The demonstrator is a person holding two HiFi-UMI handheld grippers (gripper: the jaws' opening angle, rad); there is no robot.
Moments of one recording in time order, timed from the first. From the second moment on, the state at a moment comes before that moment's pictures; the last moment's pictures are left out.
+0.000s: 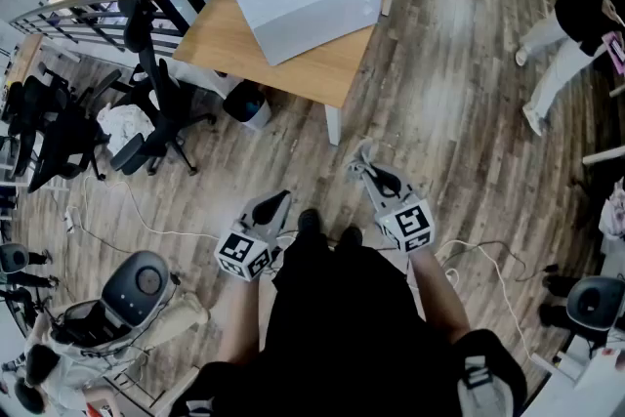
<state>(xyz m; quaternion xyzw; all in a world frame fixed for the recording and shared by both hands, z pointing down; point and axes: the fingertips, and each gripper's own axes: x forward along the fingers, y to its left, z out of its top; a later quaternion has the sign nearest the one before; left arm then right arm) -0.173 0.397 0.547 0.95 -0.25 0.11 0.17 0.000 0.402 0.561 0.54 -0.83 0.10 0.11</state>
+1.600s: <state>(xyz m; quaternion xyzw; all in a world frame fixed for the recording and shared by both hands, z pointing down) -0.177 0.343 0.550 0.95 -0.25 0.10 0.17 0.018 0.363 0.569 0.57 -0.81 0.12 0.12</state>
